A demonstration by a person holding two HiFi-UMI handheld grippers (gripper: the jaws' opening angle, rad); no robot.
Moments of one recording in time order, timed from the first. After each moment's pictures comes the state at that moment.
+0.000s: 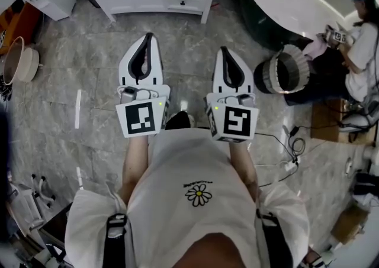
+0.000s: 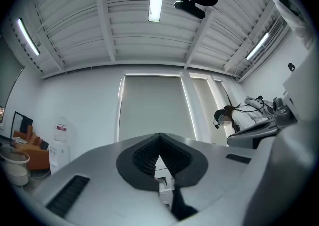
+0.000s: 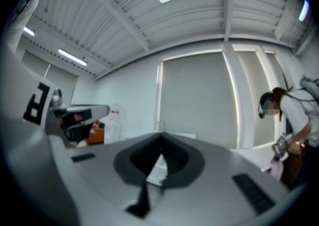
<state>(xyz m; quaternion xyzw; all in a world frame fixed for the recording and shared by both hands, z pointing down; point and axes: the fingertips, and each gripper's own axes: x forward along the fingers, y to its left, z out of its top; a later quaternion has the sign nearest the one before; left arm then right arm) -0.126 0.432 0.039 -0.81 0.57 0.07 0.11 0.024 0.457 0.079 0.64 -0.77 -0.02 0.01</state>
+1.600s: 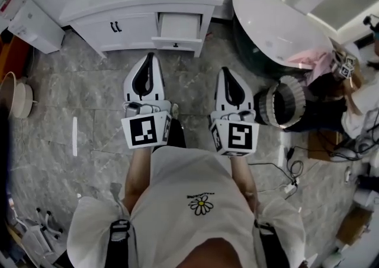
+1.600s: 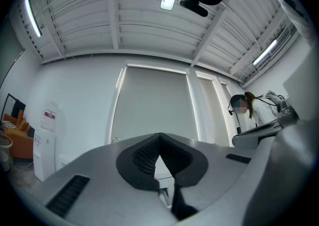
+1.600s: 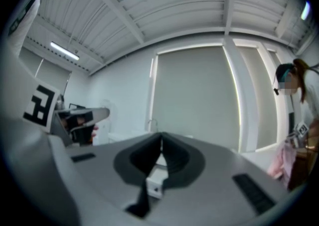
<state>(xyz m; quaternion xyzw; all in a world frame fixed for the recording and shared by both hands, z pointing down) -0.108 0.220 0.054 -0.83 0.55 0.09 0.08 0.054 0.264 0.092 0.66 -0.75 -0.03 0.01</state>
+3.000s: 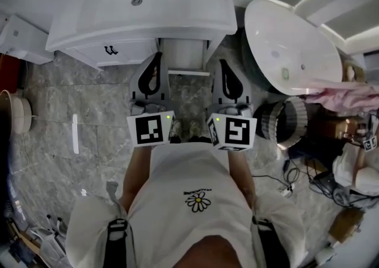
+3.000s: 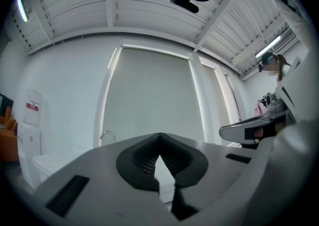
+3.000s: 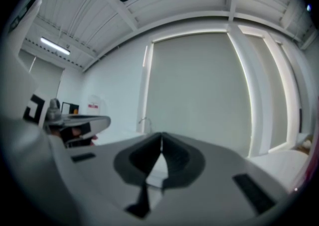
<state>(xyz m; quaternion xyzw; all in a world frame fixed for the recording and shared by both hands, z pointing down) -0.085 -0.035 0.061 -0.85 0.53 0.05 0.05 0.051 -0.001 0.079 0.66 -0.75 -0.01 0.02</state>
